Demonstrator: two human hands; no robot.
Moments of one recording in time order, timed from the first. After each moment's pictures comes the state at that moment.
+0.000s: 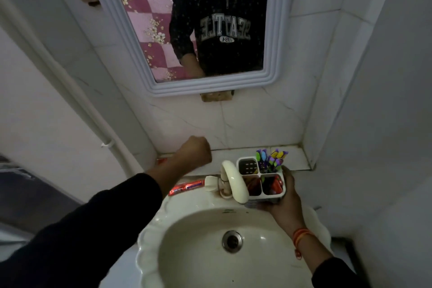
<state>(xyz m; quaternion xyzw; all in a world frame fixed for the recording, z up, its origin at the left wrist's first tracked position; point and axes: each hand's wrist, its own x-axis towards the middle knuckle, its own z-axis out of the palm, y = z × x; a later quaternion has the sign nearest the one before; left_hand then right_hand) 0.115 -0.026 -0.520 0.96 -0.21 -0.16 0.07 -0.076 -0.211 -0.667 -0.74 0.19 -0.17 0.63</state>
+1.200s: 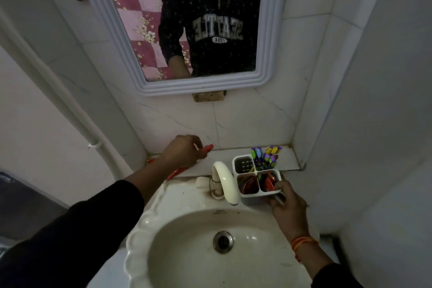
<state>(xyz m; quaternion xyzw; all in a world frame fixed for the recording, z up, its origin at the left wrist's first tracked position) 0.125 -0.013 -0.527 0.95 -0.20 -0.15 0.16 -0.096 -0.221 -0.665 -0.82 0.21 -0.25 0.48</state>
